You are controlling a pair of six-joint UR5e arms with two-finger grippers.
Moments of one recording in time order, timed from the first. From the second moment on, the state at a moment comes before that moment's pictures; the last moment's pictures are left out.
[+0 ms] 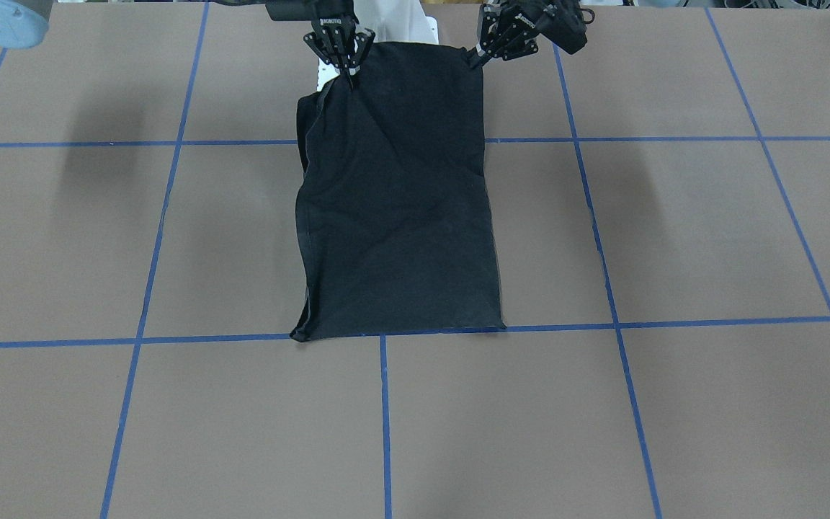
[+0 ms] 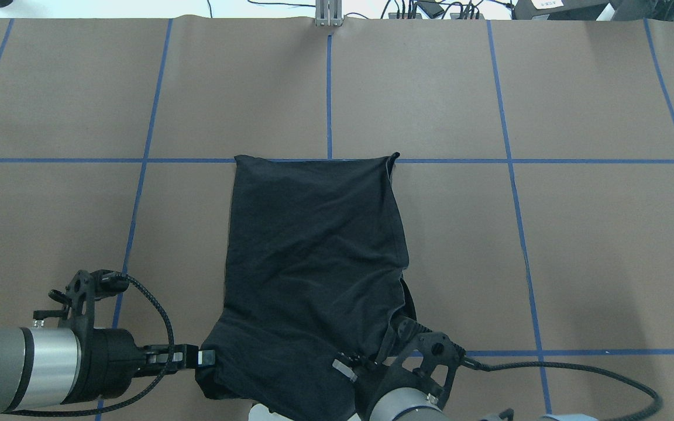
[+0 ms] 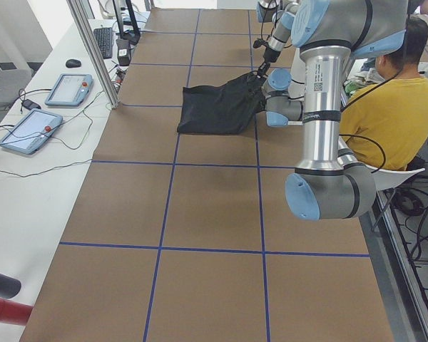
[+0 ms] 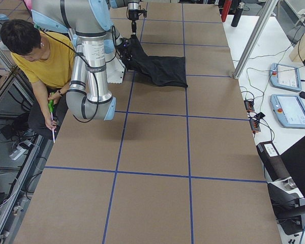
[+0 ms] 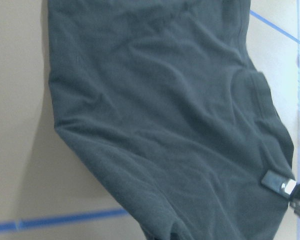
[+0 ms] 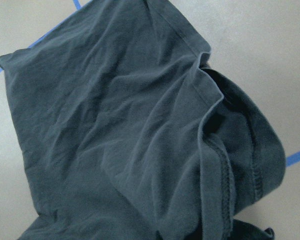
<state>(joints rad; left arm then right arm) -0.18 -1.52 -2.30 -2.36 -1.69 -1.61 -0.10 -1.12 2.27 -1.76 1.13 2.08</state>
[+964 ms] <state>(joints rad) -0.35 -1.78 -2.18 -2.07 -1.74 -1.52 0.04 -1.10 2.25 -1.81 1.12 2.04</state>
